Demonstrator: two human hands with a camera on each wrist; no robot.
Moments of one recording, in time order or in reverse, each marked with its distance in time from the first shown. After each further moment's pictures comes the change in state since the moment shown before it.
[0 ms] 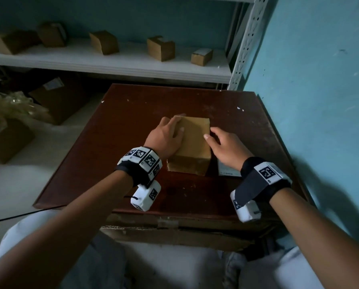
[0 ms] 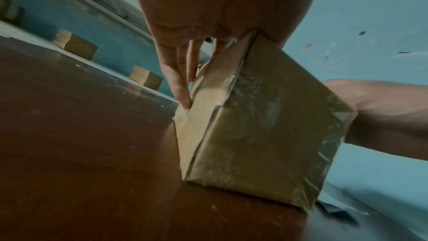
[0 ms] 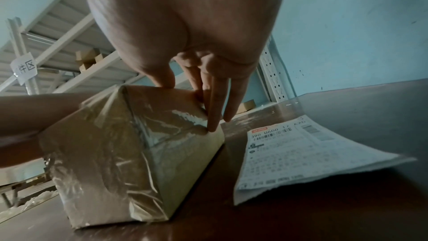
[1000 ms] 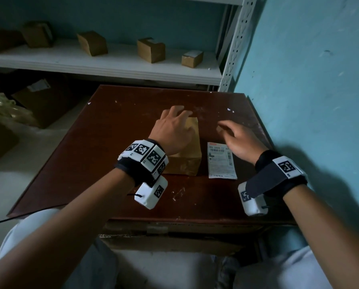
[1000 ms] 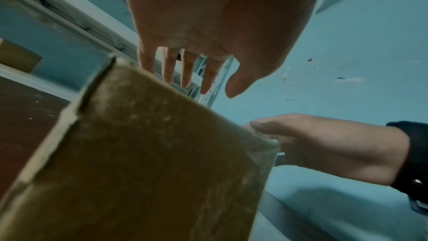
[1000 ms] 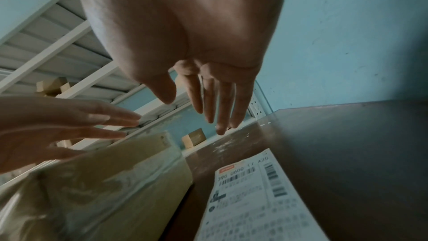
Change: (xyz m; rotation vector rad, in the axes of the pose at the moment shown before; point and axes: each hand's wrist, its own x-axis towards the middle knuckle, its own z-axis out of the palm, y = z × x) left_hand 0.005 0.055 -0.009 0.171 -0.049 0.137; right_hand 0.007 0.038 -0.037 0.053 0.087 0.009
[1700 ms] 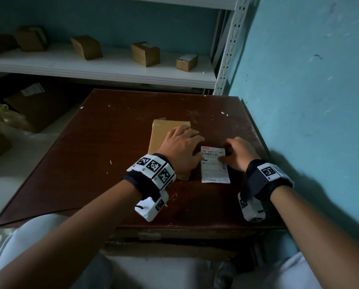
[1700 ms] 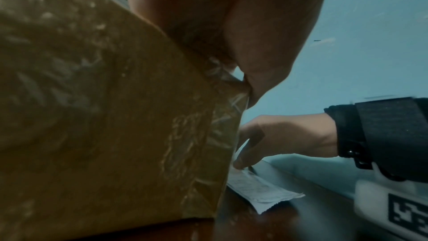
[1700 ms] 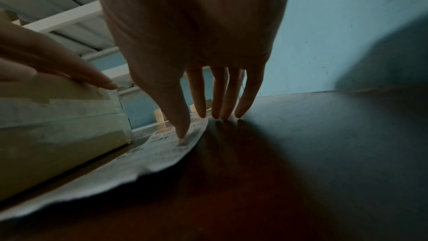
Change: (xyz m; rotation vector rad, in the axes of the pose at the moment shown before) left_hand 0.003 0.023 0.039 0.161 -0.120 0.176; right_hand 0.014 0.053 0.013 -0.333 -0.019 0.151
